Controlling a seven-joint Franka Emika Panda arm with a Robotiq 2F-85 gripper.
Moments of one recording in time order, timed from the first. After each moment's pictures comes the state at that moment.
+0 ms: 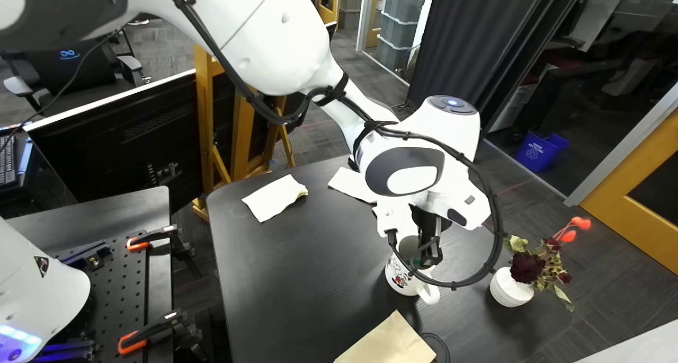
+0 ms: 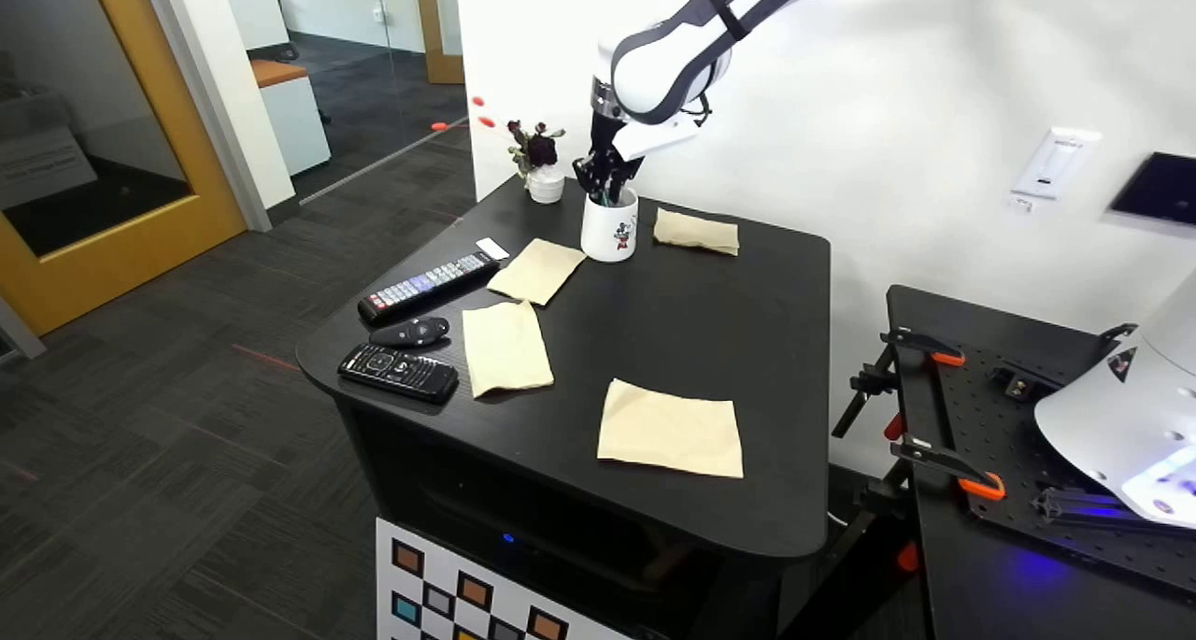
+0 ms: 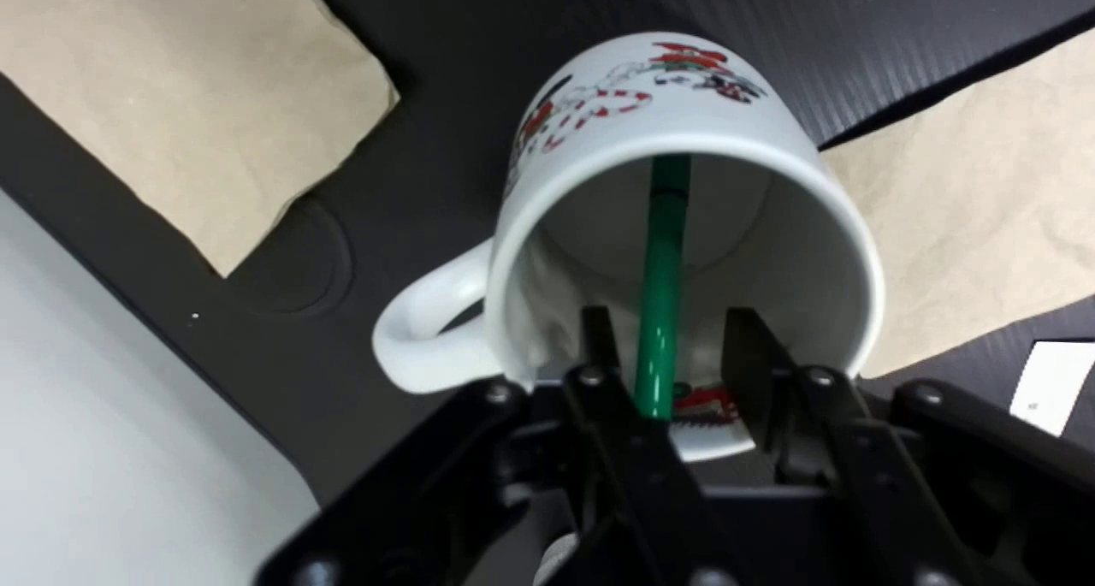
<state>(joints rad) -0.12 0.73 -0.18 -1.64 -0.01 2.53 0.30</state>
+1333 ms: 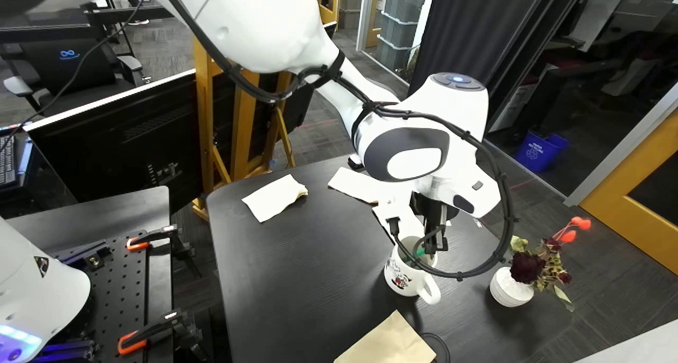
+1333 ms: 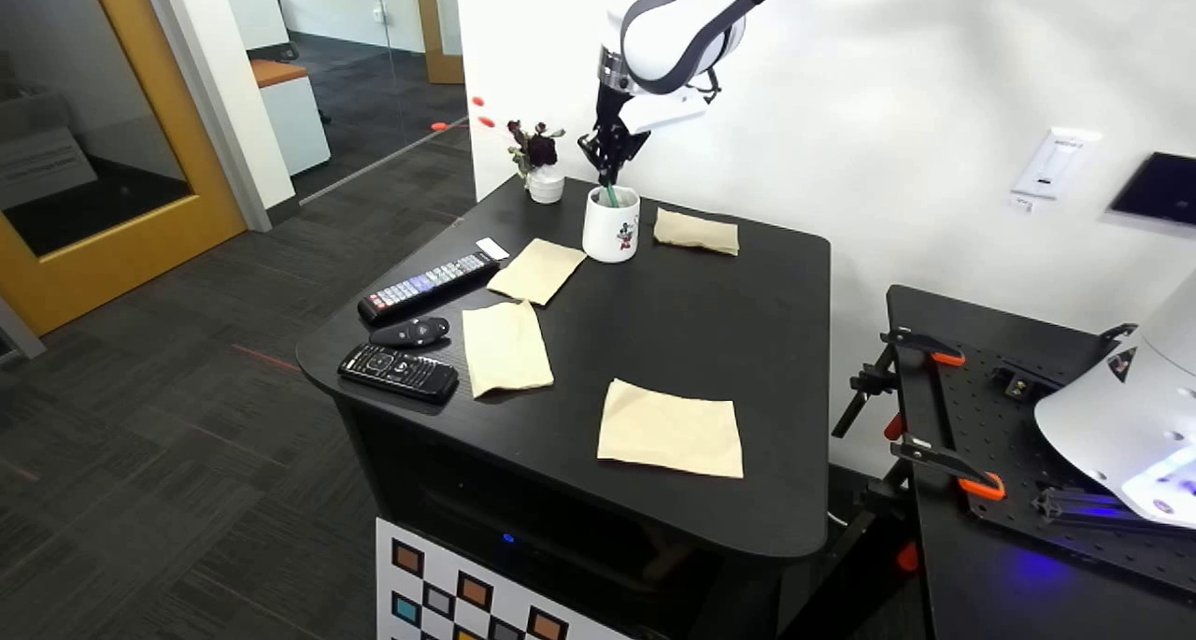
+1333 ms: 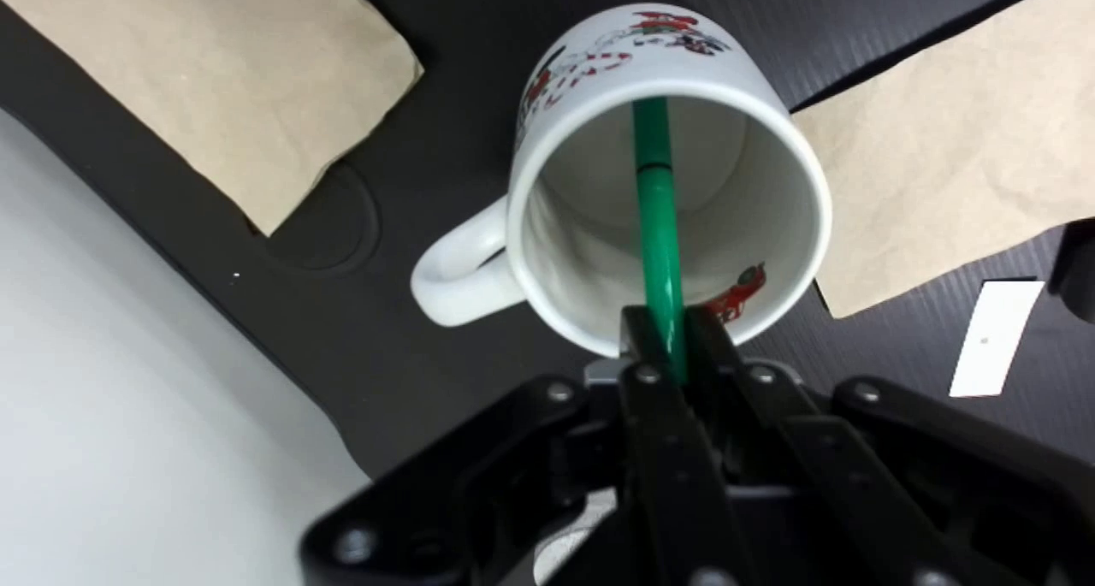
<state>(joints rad) -0.13 0.64 -0.18 -1.69 -0.01 2.52 0.30</state>
